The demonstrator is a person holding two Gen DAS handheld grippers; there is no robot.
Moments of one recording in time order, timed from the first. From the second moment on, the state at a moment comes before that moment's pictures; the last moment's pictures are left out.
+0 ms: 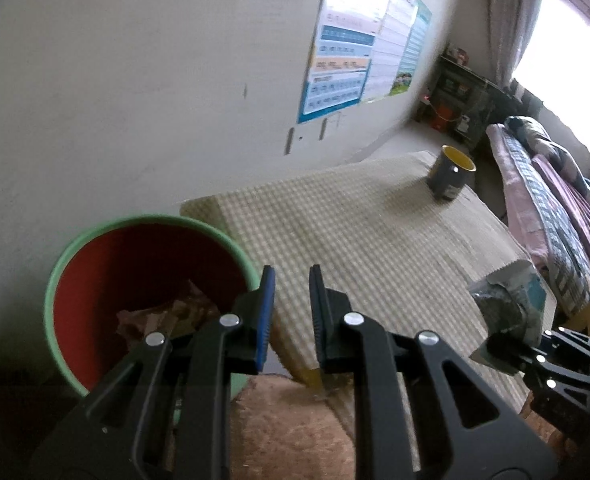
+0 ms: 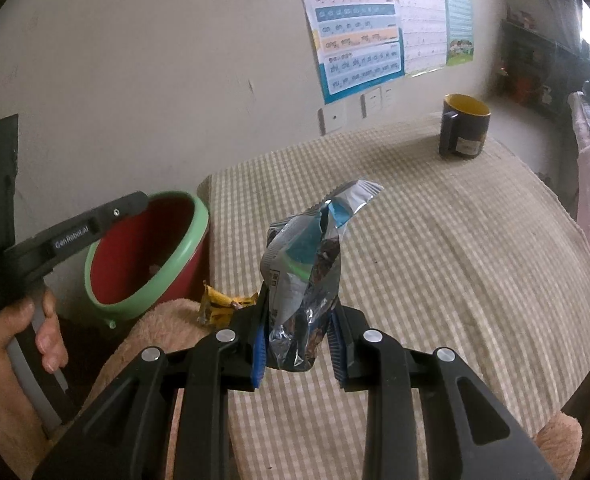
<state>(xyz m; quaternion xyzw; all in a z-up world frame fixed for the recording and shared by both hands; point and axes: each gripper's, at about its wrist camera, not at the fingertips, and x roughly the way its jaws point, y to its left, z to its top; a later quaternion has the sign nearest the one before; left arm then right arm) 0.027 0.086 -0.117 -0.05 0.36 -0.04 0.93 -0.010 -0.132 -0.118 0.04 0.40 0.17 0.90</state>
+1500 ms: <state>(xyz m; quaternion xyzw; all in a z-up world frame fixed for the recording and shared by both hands) 0.030 0.041 -0.146 -0.01 0.41 -0.14 0.90 -0.020 -0.164 -0.126 0.09 0.40 0.15 0.90</state>
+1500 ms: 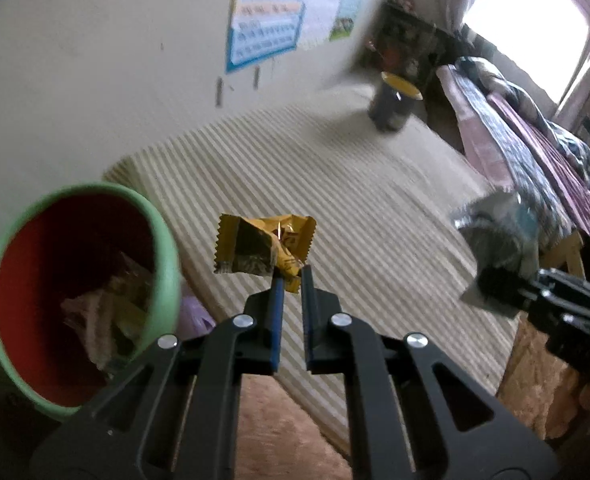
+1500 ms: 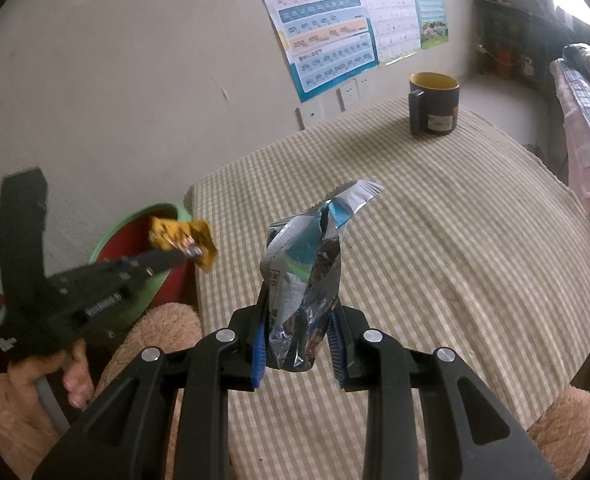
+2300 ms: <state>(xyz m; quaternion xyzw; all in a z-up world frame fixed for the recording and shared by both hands) 0.025 0.189 -0.134 -0.09 0.36 0.03 0.93 0.028 0.005 -0.113 -0.04 0.41 0.28 0.87</state>
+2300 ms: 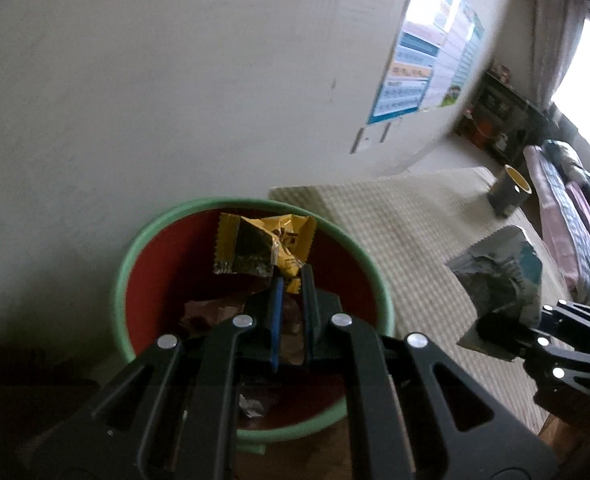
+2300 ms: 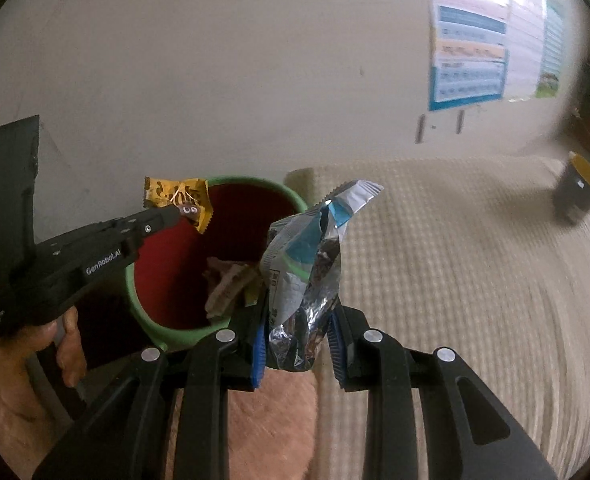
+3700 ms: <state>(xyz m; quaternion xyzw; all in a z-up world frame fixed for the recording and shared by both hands) -0.017 0.023 -0.027 -0.01 0.19 -0.01 0.98 -0.041 -0.166 -0.039 0.05 0.14 0.02 0.99</state>
